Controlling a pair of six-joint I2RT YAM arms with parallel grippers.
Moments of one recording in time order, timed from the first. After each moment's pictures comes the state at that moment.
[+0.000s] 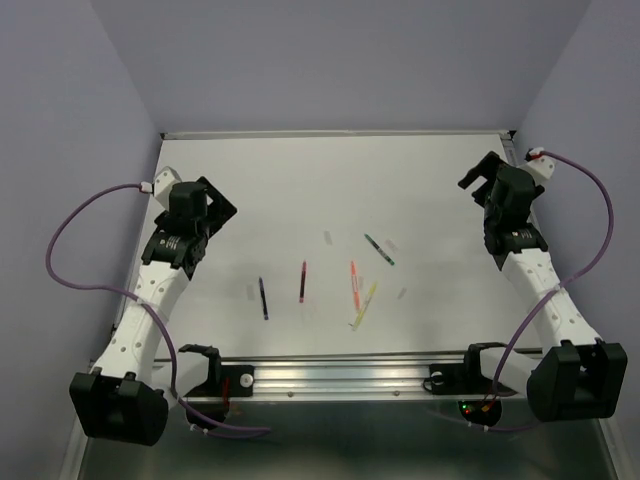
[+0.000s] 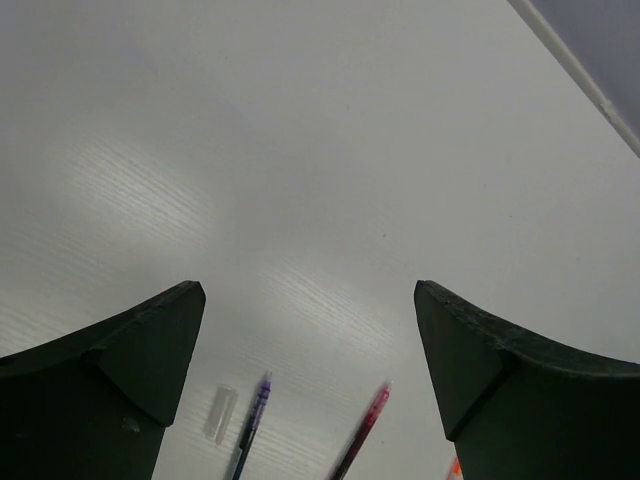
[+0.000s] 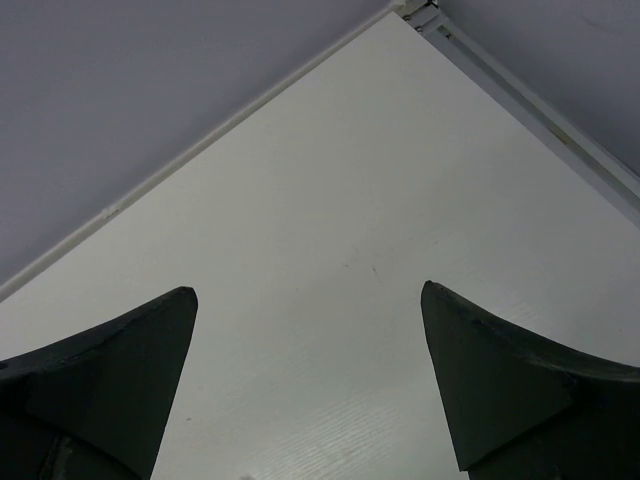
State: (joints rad) left arm -0.16 1.03 0.96 -0.53 -0.34 -0.75; right arm 0.03 1.12 0.89 -0.03 0.40 0.50
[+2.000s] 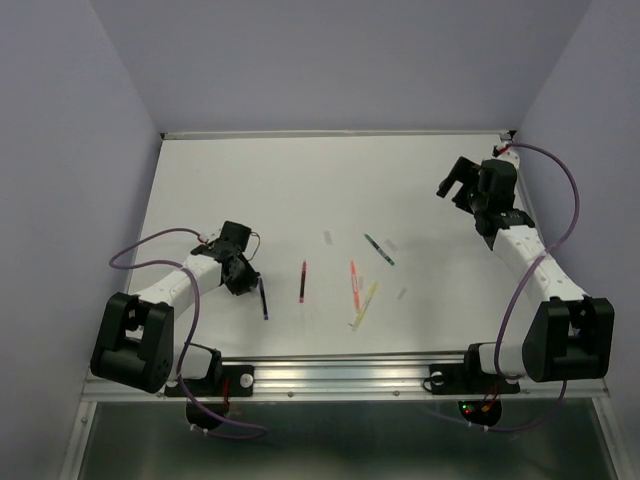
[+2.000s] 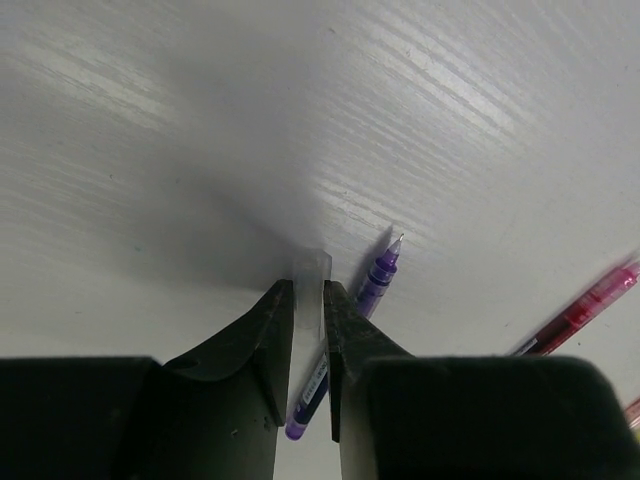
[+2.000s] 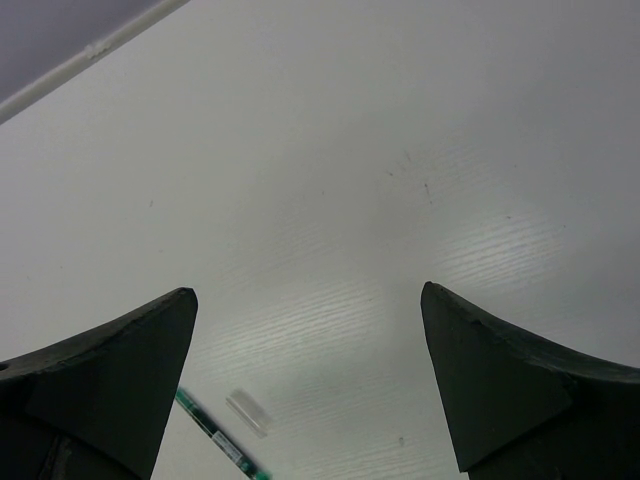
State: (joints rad) left arm -0.29 1.31 0.63 -0.53 -0.12 -0.88; right arm 0.03 1.32 0.97 -0.13 0.15 0.46
